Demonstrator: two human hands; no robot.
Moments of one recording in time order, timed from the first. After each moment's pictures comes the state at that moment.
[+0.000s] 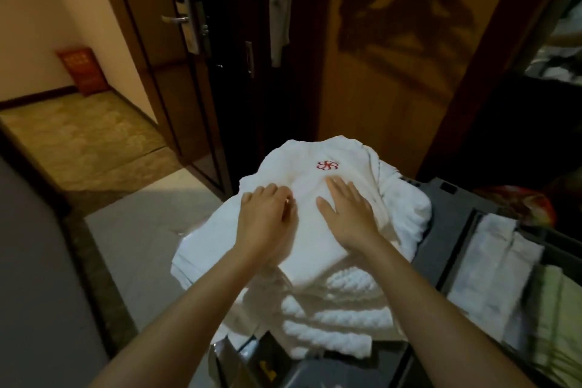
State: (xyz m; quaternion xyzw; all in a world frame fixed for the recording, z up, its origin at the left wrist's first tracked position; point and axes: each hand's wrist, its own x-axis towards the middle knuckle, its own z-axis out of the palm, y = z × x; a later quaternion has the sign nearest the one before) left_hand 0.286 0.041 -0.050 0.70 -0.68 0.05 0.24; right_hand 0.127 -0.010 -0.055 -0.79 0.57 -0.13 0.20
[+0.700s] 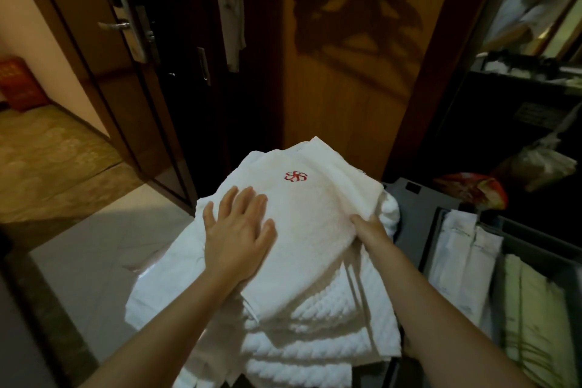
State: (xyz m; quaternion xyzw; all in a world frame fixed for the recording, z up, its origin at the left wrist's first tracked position) left_hand 0.285 0.019 -0.061 0.68 -0.71 0.03 0.18; right_hand 0.058 -0.061 -0.096 -0.36 0.72 -0.34 0.49
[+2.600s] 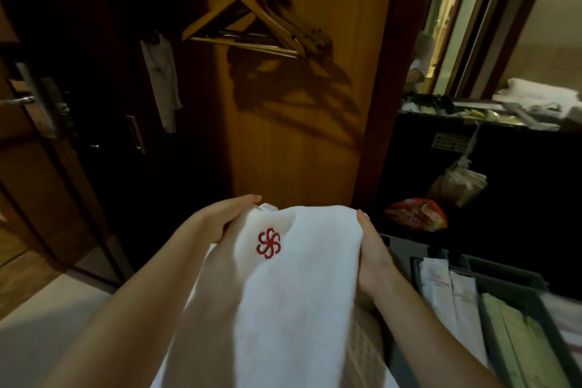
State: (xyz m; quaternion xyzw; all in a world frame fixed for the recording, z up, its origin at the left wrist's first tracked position) left_hand 0.274 -0.159 0.057 0.63 -0.47 -0.58 0.21; right_hand 0.065 -0.081 -0.002 -0.20 0.47 -0.61 0.61
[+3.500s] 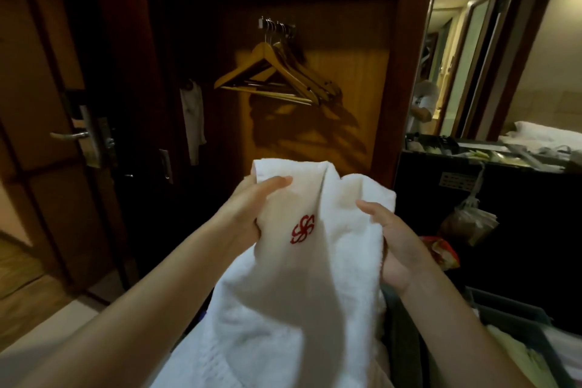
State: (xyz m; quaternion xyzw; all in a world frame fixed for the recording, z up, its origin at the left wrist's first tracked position) left_hand 0.267 -0.065 0.152 0.43 -0.49 -0.57 0.50; right_hand 0.085 -0.019 0.116 -0.32 0.36 -0.60 0.64
